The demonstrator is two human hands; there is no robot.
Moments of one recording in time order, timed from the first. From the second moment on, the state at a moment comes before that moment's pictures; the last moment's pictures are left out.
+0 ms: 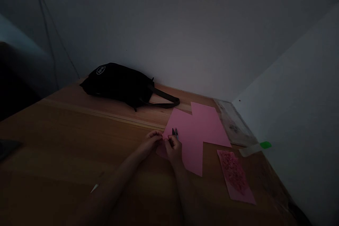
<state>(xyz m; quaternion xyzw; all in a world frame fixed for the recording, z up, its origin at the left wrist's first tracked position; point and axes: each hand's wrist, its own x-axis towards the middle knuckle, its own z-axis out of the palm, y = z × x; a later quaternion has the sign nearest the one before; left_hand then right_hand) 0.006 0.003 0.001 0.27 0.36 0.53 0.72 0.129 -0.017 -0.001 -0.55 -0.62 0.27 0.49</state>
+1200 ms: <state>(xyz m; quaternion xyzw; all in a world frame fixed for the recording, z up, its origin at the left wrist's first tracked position) 0.004 0.001 0.003 0.33 0.39 0.51 0.69 0.129 -0.017 -0.004 -0.54 -0.62 0.28 0.49</state>
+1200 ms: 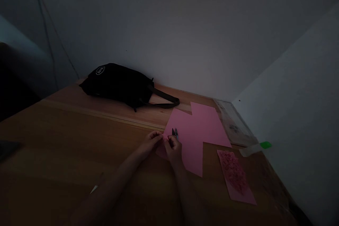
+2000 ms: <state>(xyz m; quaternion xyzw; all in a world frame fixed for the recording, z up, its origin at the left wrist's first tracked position) 0.001 0.001 0.004 0.39 0.40 0.49 0.67 0.129 -0.017 -0.003 -0.55 -0.63 0.28 0.48</state>
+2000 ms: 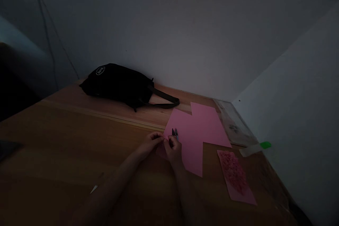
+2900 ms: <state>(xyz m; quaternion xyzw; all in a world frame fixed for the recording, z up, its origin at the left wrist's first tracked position) 0.001 0.001 0.004 0.39 0.39 0.49 0.67 0.129 -0.018 -0.002 -0.54 -0.62 0.28 0.49</state>
